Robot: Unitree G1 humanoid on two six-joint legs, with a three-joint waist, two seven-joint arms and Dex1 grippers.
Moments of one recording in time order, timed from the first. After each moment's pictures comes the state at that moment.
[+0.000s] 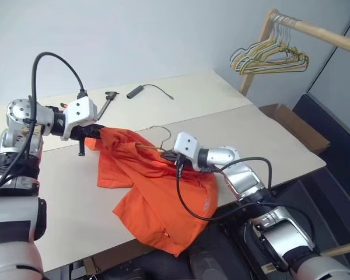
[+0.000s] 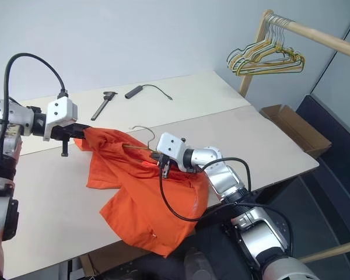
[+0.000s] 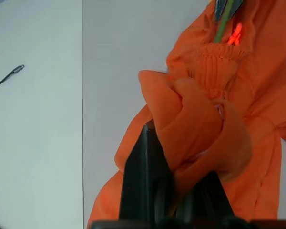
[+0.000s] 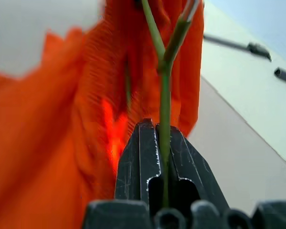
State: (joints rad) left arm -0.92 0.87 -0.09 0.71 -0.07 -0.13 -1.50; right arm -0.69 -0.30 0.40 0.25 -0.02 0.17 0.81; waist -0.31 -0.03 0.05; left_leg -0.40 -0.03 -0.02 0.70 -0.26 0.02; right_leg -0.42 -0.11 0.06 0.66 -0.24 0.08
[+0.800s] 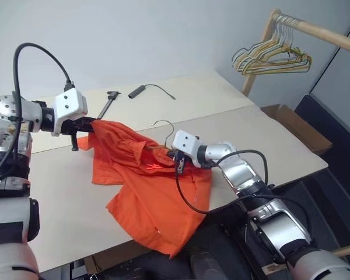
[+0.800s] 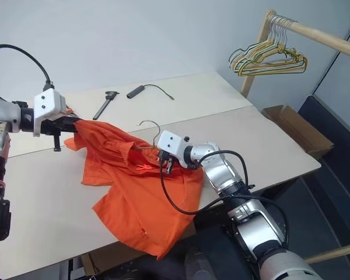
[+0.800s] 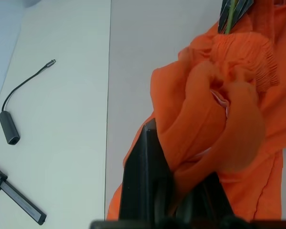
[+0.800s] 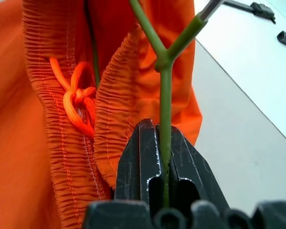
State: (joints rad) left arm -0.92 0.90 -0.06 0.69 -0.09 -0.12 -1.45; right arm -0.76 -0.25 0.38 0.34 -0.09 0.25 0.81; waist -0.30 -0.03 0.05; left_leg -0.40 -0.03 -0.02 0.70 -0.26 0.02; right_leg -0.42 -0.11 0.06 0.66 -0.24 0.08
